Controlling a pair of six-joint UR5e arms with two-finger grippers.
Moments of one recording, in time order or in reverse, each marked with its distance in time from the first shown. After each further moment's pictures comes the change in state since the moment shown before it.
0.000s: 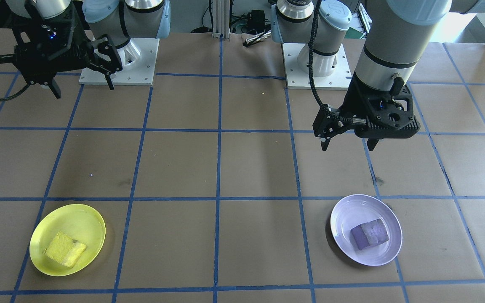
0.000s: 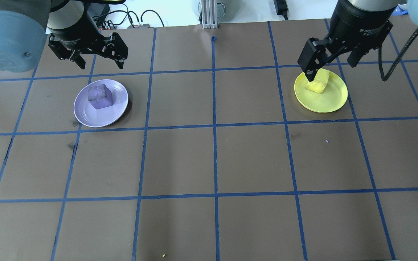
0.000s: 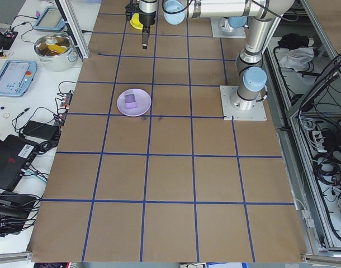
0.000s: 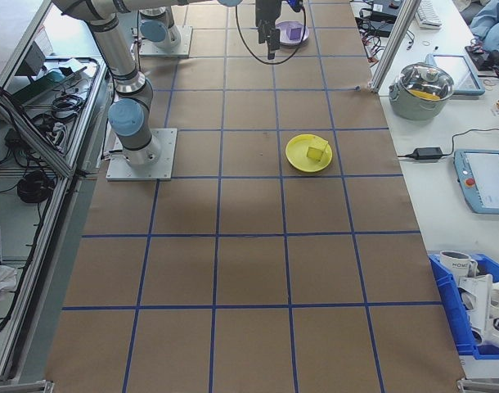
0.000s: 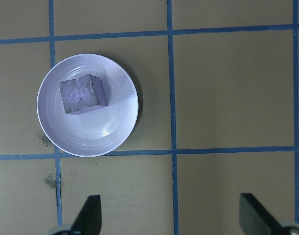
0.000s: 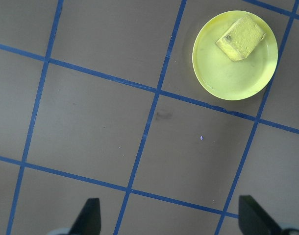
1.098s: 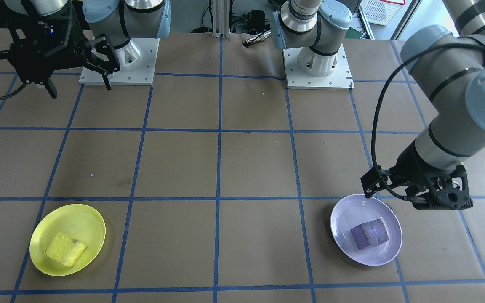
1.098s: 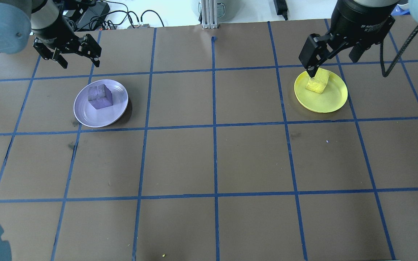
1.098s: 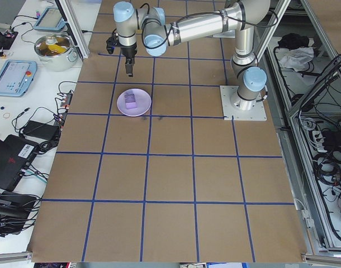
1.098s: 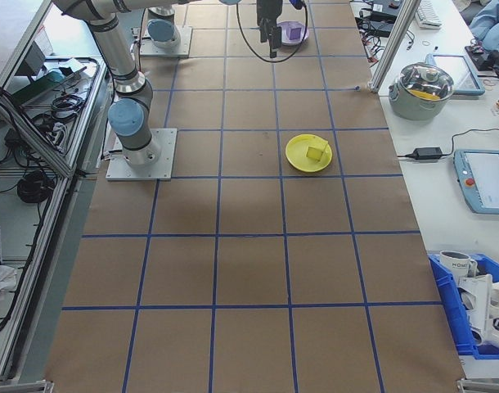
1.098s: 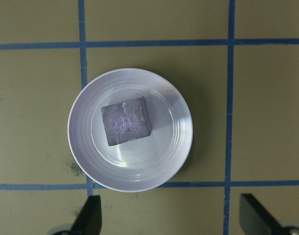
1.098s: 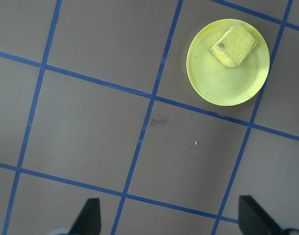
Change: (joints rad) left arm 0.179 -0.192 0.081 0.029 -0.045 0.155; right arm 0.002 0.002 -0.011 -0.014 -0.013 0.001
